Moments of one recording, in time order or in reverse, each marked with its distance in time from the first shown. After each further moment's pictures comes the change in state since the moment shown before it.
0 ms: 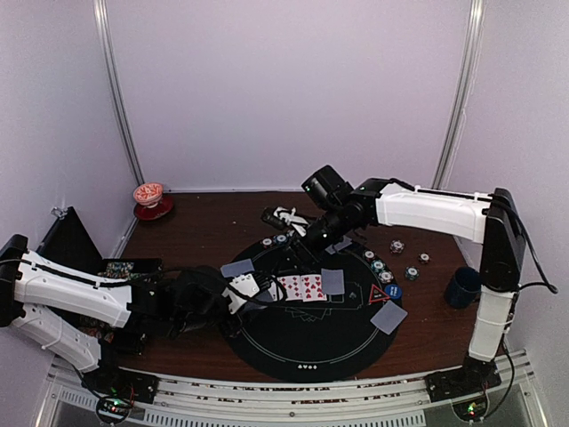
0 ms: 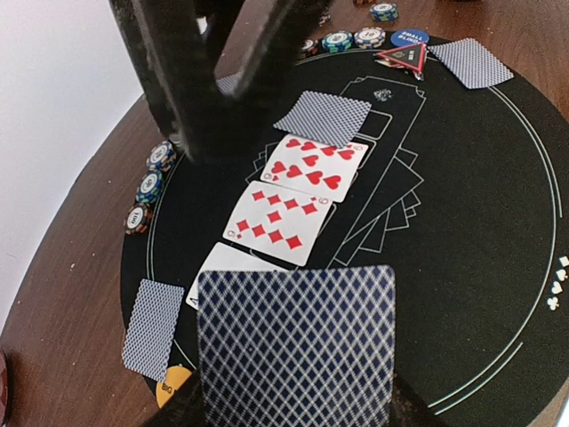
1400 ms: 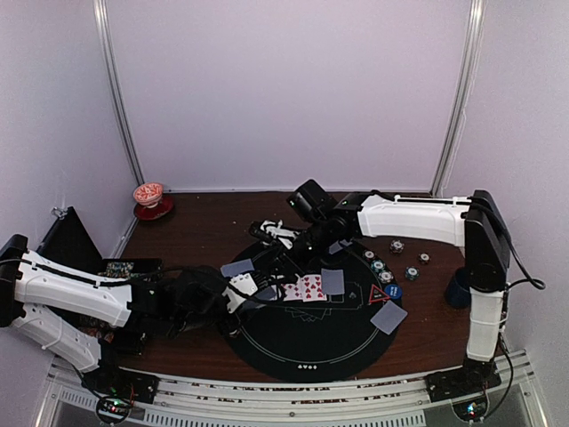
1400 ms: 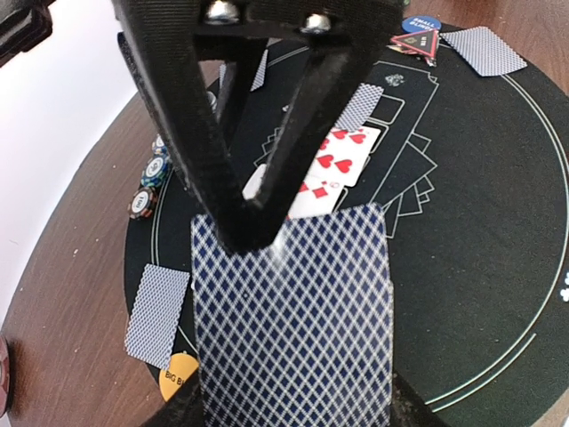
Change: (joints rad) left arm 0.007 0.000 0.000 -0.031 -0.008 0.000; right arm 0.054 0.092 0.011 0.079 0.063 0.014
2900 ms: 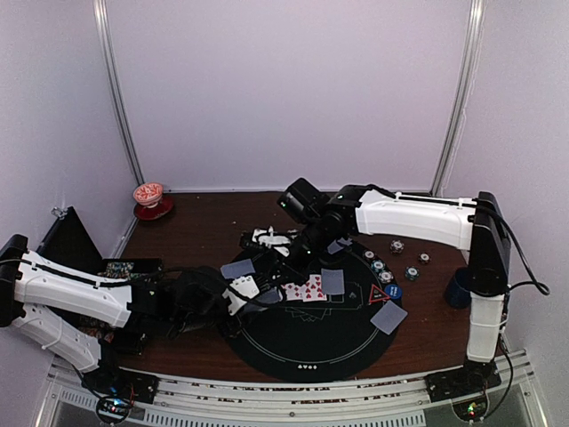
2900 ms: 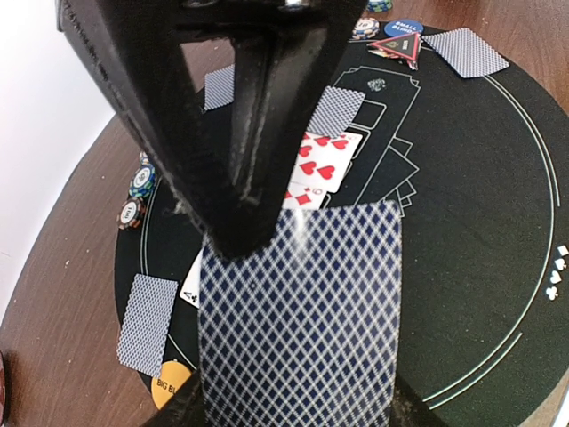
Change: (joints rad) left arm -0.006 0.000 0.000 0.010 0.022 0.002; right arm 0.062 -0.005 0.097 -0.191 0.005 -0.190
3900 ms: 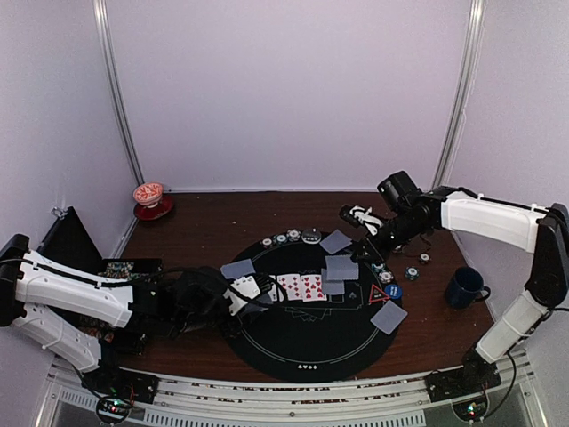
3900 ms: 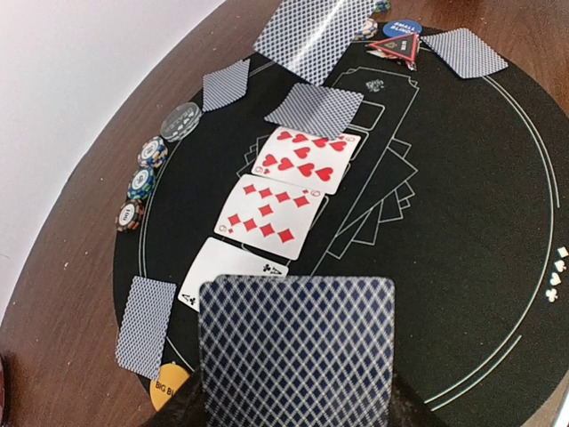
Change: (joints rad) left arm -0.002 0.008 0.002 0.009 0.002 0.002; right arm -0.402 -0.420 -0.517 0.097 0.095 0.124
